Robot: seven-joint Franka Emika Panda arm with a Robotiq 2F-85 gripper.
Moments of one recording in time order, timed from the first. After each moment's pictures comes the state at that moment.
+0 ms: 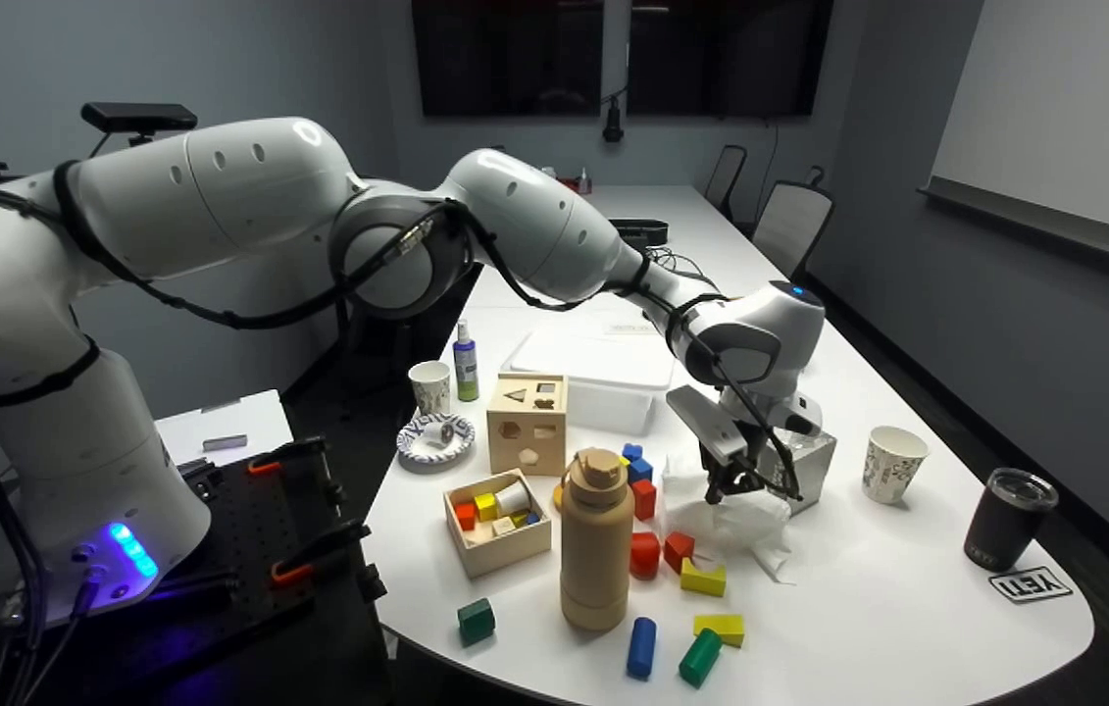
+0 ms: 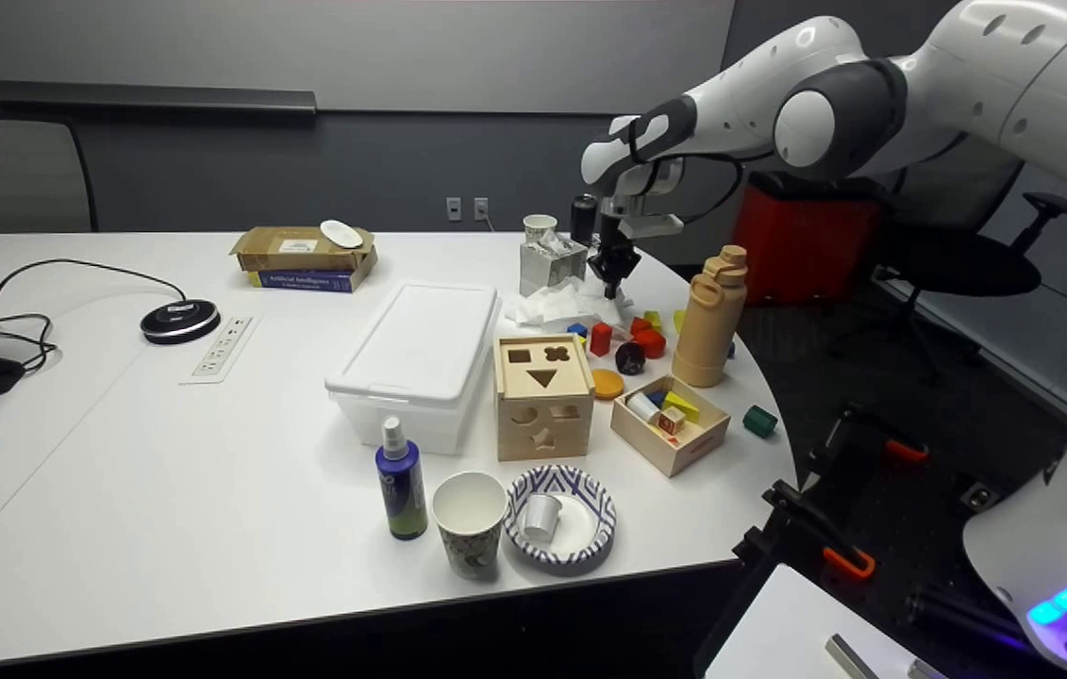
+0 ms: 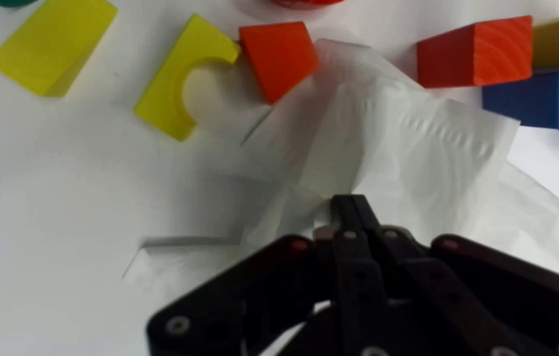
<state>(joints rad) -0.36 1.33 -0.07 -0.83 0.16 2.04 -0.23</state>
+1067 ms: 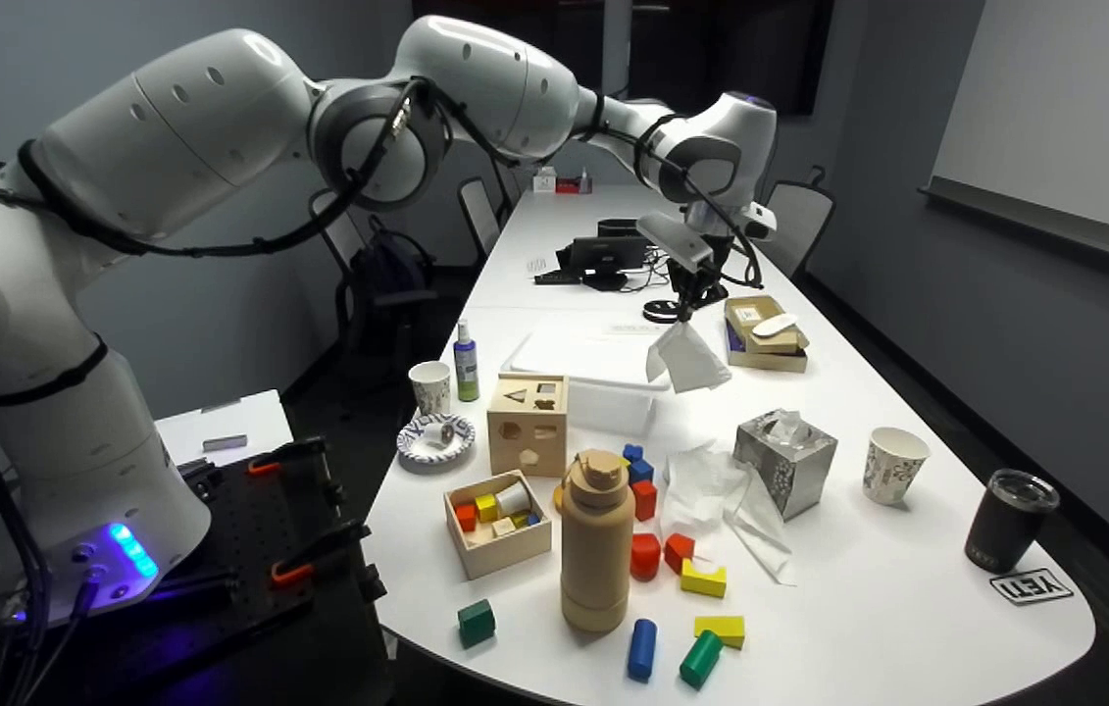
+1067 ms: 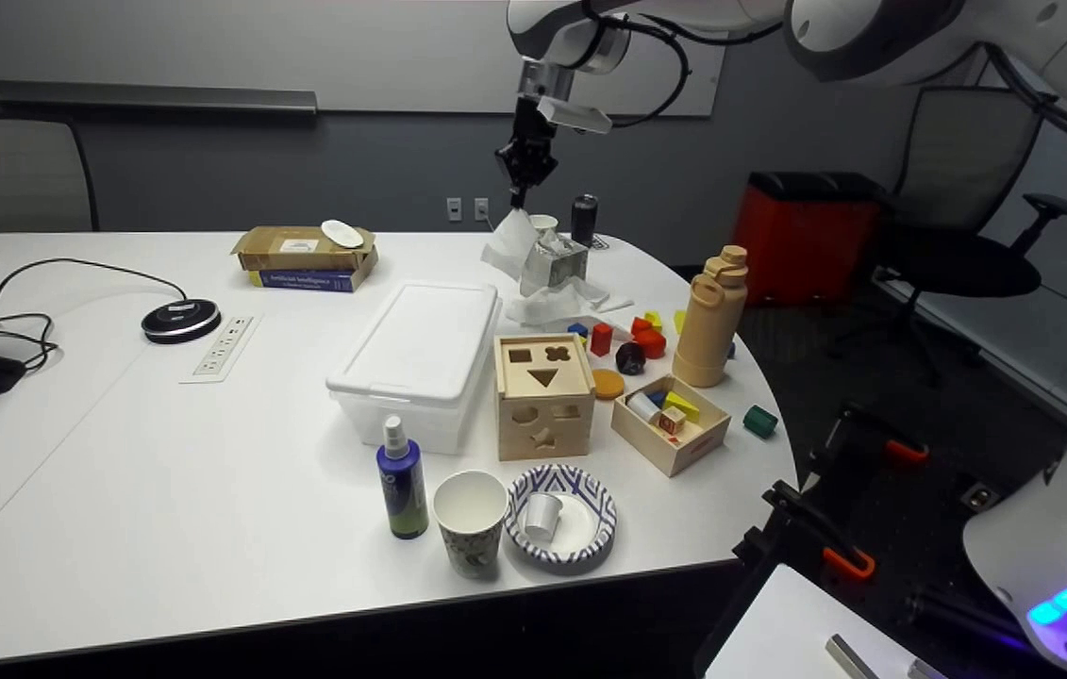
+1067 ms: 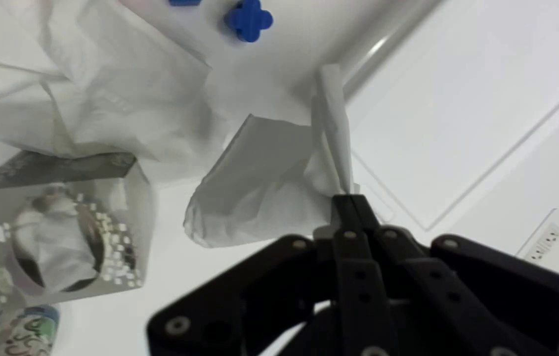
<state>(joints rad) -0.21 1.05 0.08 -0.83 0.18 1.91 -0.15</state>
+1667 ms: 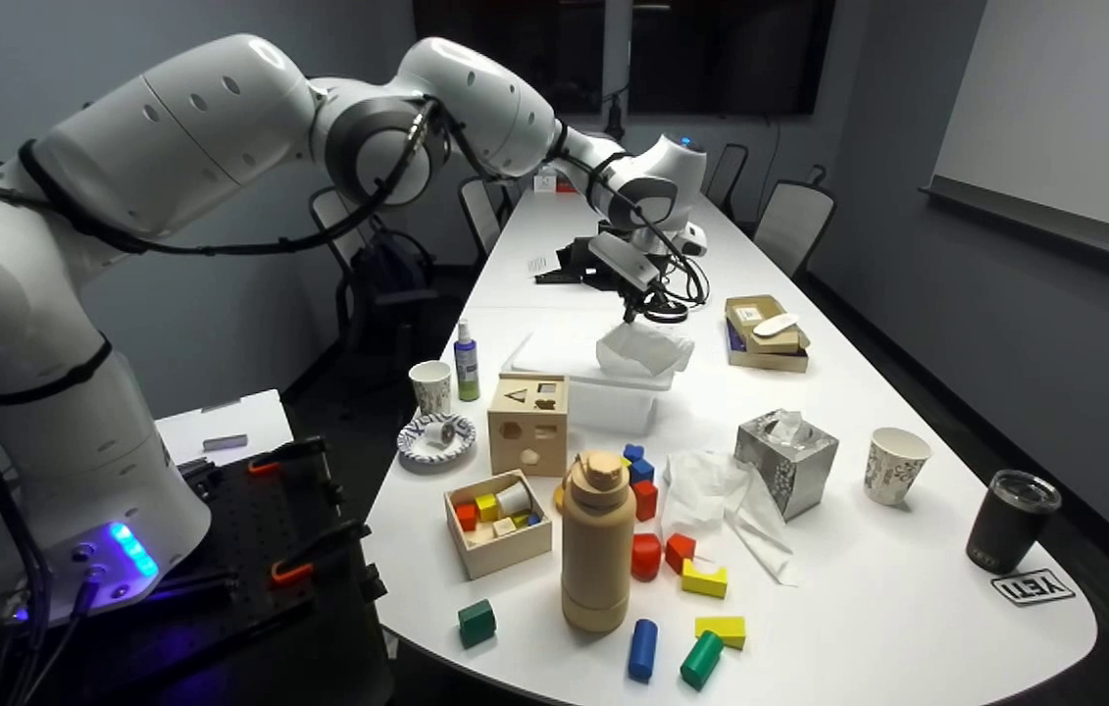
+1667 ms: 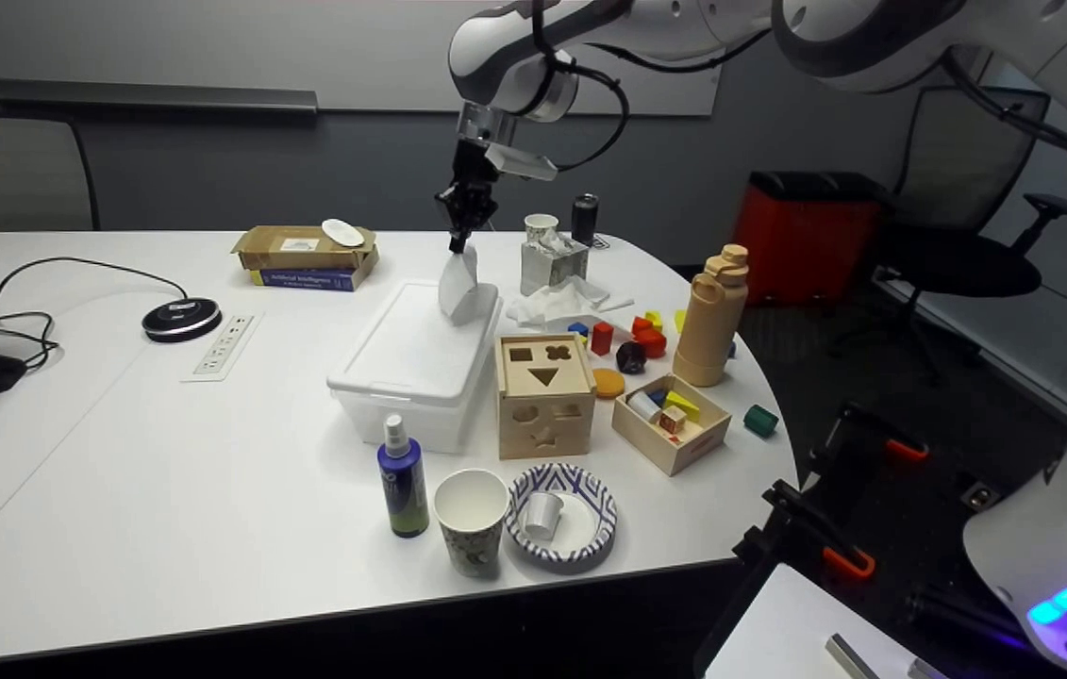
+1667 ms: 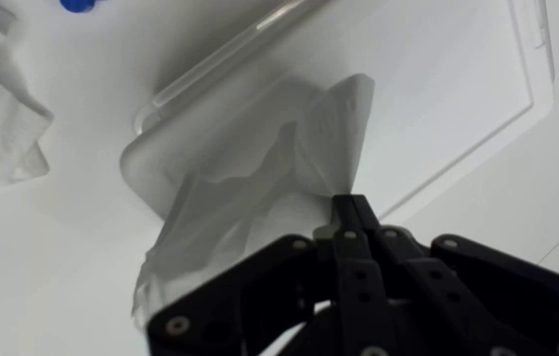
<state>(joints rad) -0.12 1.06 0.18 -0.97 0.18 2.08 -0.23</state>
